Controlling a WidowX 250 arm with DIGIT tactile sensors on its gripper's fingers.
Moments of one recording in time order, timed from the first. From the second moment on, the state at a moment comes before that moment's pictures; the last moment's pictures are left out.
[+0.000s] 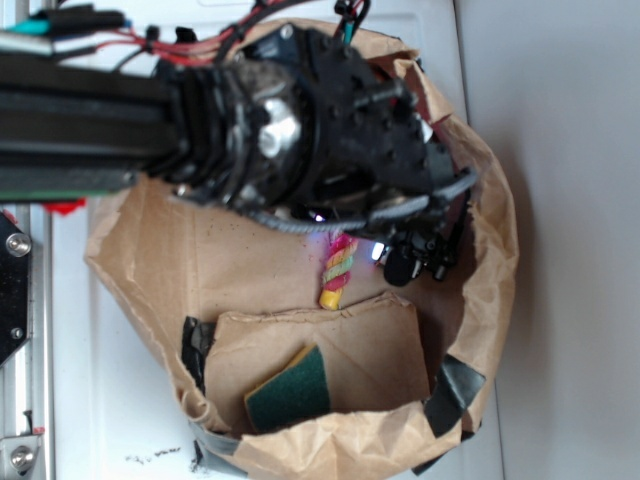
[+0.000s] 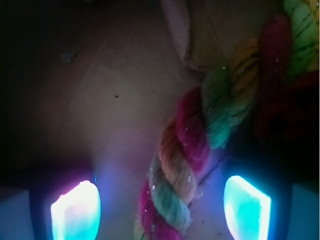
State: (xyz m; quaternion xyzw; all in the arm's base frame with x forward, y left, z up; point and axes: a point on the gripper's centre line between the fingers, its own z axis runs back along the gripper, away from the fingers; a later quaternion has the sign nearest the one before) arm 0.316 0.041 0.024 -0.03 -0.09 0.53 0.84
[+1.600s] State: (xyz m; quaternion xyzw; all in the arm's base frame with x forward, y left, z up) arm 0.327 0.050 0.025 0.01 -0.10 0.49 0.87
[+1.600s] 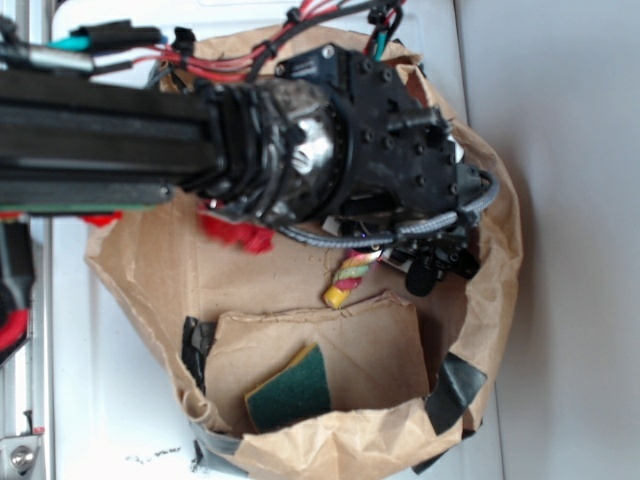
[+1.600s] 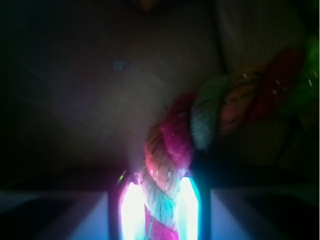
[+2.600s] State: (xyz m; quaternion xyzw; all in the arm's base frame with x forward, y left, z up) arm 0.290 0.014 0.135 0.02 -0.07 0.21 0.97
